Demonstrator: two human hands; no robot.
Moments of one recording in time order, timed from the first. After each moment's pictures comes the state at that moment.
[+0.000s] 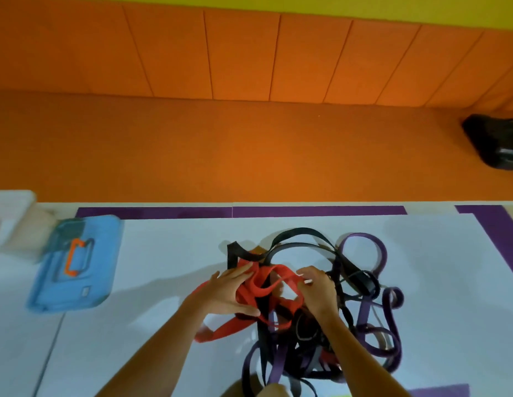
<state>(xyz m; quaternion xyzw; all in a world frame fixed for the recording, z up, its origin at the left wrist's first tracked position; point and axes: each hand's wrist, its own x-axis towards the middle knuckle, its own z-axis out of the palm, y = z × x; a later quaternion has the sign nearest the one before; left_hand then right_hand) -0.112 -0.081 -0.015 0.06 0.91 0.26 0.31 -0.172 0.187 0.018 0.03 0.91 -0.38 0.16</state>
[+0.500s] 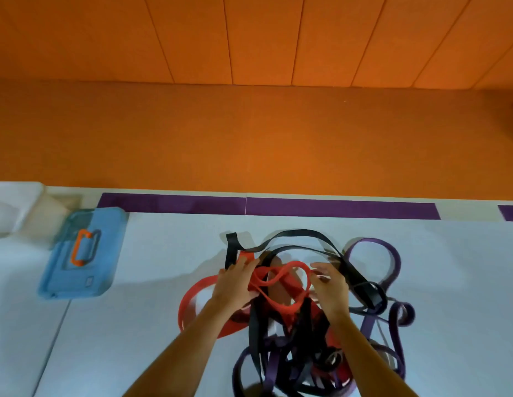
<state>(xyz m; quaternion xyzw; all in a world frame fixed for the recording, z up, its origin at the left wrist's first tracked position) -0.145 -0.016 -0.007 -0.08 0.96 0.18 0.20 -0.218 0.220 -0.004 0.13 0.81 -0.54 0.19</state>
